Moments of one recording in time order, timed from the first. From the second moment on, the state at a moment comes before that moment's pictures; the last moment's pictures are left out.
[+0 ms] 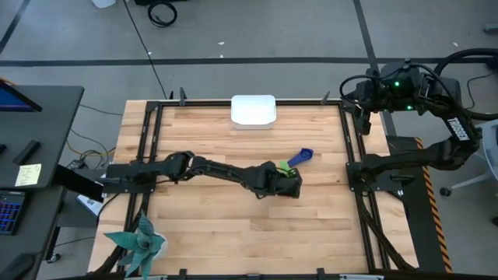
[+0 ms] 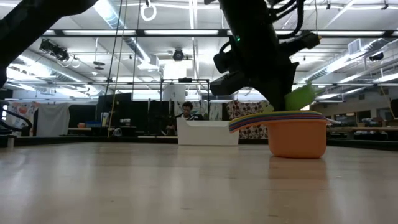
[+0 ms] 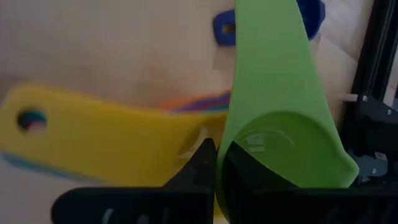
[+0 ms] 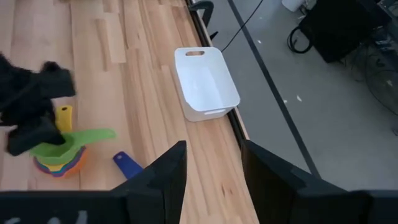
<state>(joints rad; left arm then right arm) -0.18 2.45 2.23 -0.85 -0.40 -1.99 -0.43 1.00 1.71 -1.38 0.05 -0.29</state>
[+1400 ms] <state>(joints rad) -0.15 2.45 2.23 -0.85 -0.16 -1.69 -0.43 0.99 1.71 -1.39 0.05 -0.29</state>
